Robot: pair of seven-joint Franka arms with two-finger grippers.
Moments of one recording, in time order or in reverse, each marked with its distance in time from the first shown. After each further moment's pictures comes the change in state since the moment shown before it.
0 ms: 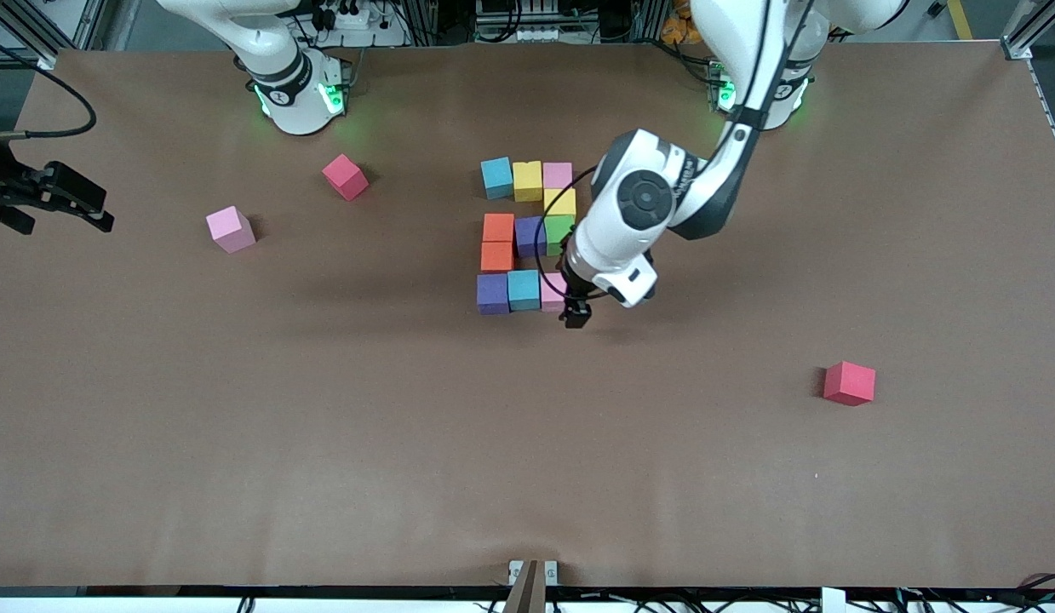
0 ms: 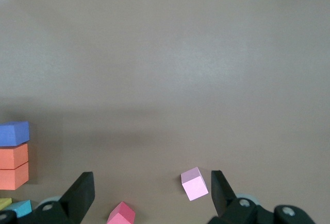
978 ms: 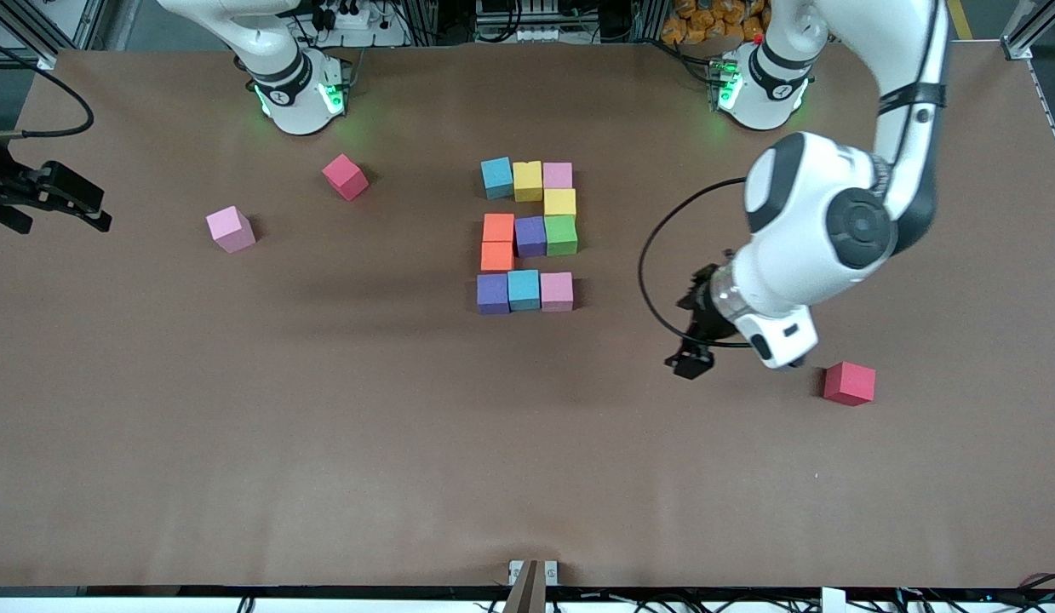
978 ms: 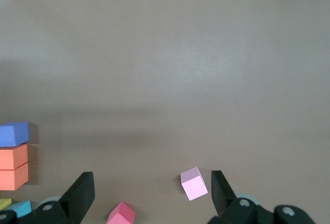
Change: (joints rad) left arm 0.304 -0.077 0.006 0.214 0.117 -0.330 0.590; right arm -0.001 0.000 -0.003 0.001 0.000 -0.001 0.000
